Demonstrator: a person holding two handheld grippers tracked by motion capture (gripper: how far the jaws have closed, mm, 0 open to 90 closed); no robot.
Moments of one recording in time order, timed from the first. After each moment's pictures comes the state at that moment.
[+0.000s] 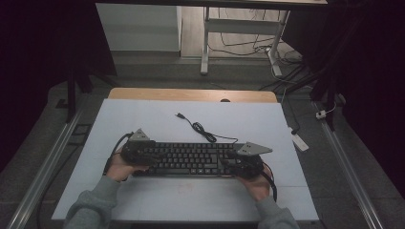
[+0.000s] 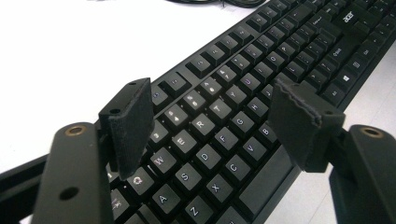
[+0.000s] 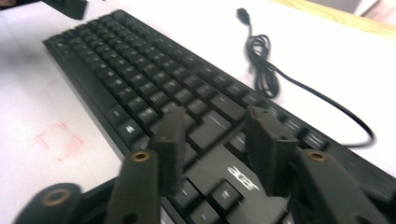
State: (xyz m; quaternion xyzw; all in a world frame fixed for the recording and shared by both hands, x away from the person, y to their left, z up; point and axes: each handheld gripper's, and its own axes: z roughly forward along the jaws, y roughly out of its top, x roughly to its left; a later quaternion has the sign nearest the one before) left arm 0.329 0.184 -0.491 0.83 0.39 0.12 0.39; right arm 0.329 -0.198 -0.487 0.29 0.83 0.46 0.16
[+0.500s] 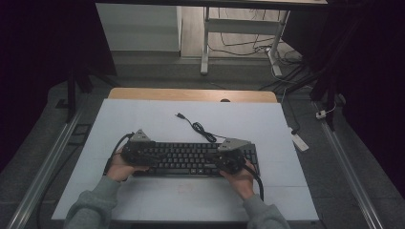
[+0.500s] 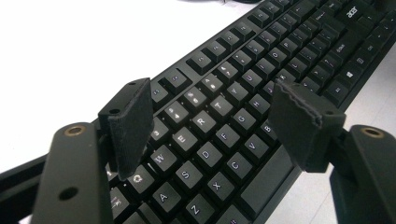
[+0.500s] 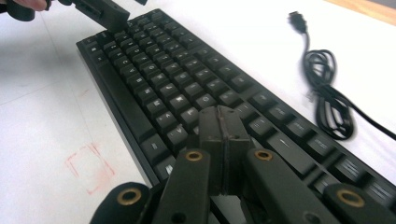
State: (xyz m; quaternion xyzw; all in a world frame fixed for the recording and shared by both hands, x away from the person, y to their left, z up) left arm 0.329 0.183 -0.492 0.83 0.39 0.12 0.38; right arm 0.341 -0.146 -0.487 0.24 0.85 0.45 0.11
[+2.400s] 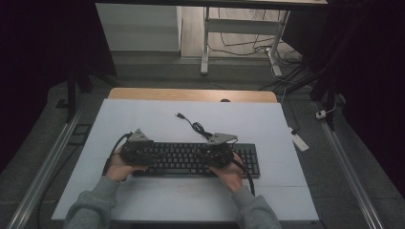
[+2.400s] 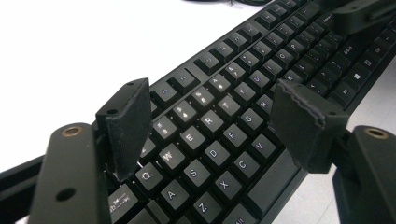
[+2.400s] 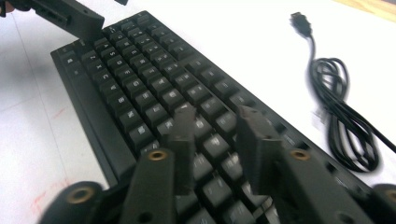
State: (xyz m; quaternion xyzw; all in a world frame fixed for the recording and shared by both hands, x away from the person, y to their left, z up) left arm 0.329 0.186 -0.492 0.82 0.40 0.13 0.39; right arm 0.359 -0.118 -0.495 0.26 0.85 0.44 0.12
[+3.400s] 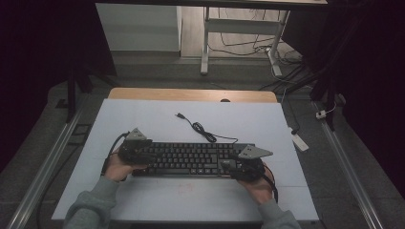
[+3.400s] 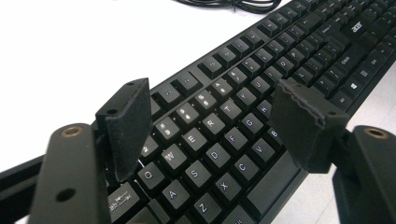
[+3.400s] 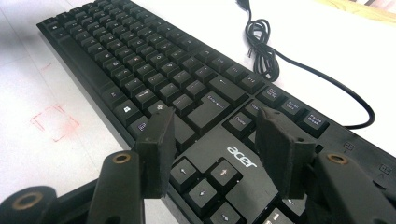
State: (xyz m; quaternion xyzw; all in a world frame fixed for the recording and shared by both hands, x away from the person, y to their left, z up) left arm 0.329 0.192 -0.491 0.81 0.41 0.12 0.40; right arm 0.323 -0.205 -0.495 0.29 0.83 0.44 0.16
